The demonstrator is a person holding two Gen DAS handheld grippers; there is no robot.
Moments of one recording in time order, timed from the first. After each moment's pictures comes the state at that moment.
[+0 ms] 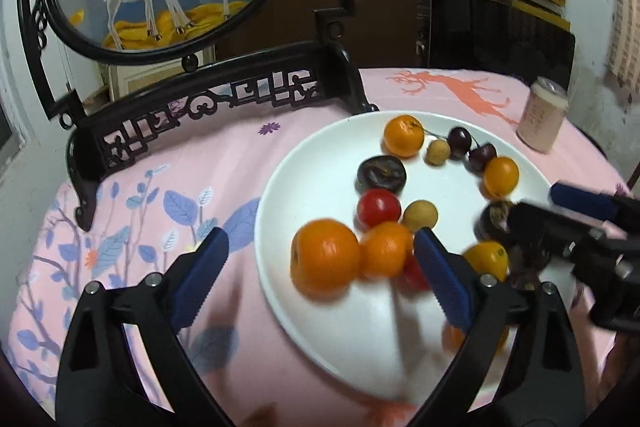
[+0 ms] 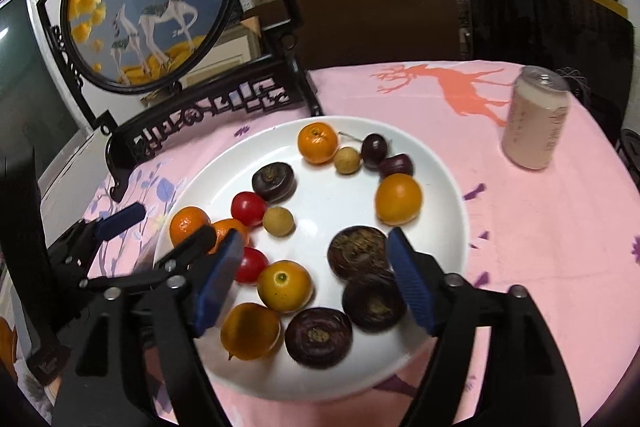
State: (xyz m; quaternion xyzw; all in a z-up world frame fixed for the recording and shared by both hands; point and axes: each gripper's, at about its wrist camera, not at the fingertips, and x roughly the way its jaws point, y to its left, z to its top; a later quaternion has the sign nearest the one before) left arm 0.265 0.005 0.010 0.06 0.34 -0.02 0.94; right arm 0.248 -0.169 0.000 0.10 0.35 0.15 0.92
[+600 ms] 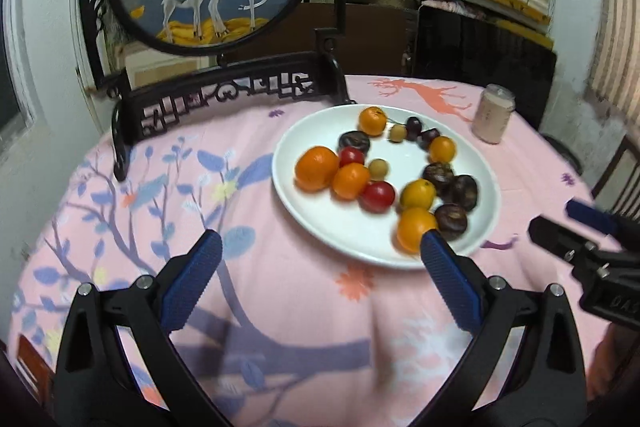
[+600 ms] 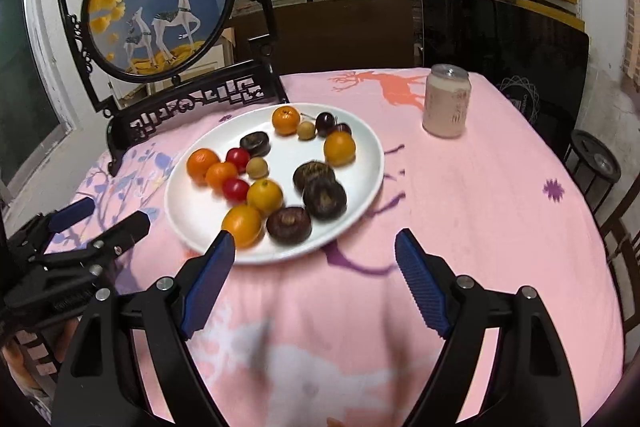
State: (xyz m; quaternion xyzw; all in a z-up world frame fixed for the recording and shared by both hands) left arm 0.159 0.023 0.041 0.00 0.33 -0.05 0.94; right arm 0.134 -0.196 0.007 0.08 0.34 0.09 0.93
